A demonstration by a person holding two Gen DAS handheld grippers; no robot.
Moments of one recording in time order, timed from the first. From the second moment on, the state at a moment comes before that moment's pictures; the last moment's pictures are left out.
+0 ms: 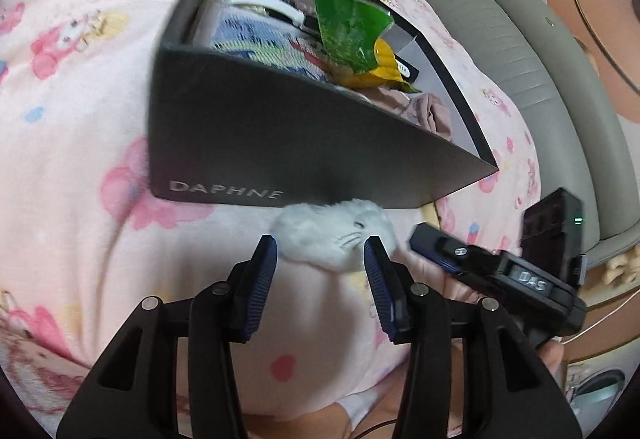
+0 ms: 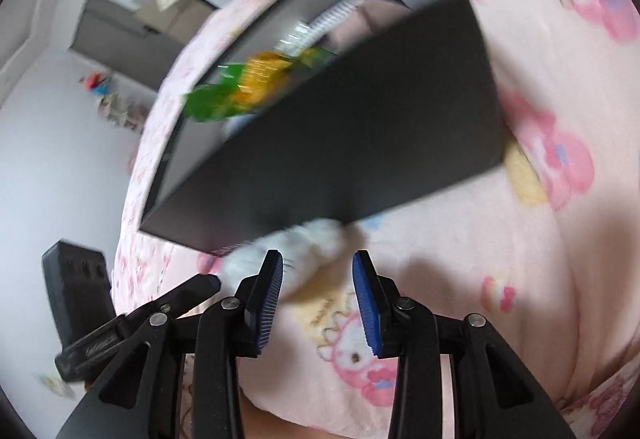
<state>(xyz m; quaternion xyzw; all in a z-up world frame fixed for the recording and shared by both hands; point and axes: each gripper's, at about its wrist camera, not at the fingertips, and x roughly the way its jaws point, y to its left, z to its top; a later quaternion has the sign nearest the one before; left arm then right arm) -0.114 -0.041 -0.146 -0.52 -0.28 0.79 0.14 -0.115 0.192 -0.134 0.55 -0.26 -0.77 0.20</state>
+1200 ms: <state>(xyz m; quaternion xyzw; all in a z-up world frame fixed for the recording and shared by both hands) -0.111 -0.068 -0.039 -0.40 -0.32 0.84 0.19 -0.127 0.111 -0.027 0.45 -0.16 -0.81 0.34</state>
